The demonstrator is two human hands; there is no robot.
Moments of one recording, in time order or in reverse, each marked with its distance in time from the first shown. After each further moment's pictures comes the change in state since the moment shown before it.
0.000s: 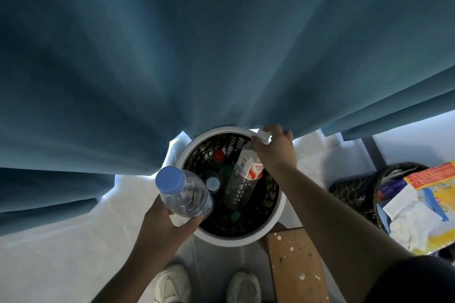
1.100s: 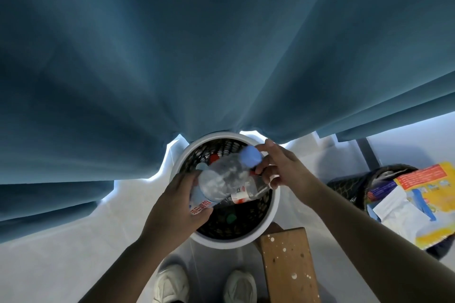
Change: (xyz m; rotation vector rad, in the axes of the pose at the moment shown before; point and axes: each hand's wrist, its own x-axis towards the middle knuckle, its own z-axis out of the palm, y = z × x) left_hand 0.027 0.042 0.003 0.323 -0.108 0.255; right_hand -0.032 0.005 -0.058 0.508 -0.479 0.027
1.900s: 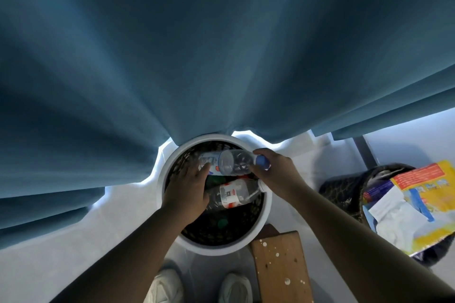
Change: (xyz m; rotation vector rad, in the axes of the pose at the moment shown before) left_hand 0.068 0.000 0.045 0.538 -0.273 -0.017; right_hand 0.035 0.036 -0.017 -0.652 0.224 -0.144
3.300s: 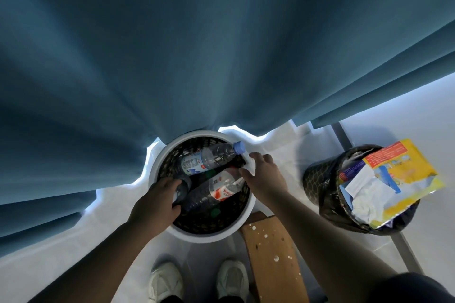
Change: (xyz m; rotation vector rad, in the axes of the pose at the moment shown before) left_hand -0.038 -0.024 -0.004 -0.149 -0.073 -0.057; right_hand -0.031 0.011 0.020 -0.127 0.012 0.222
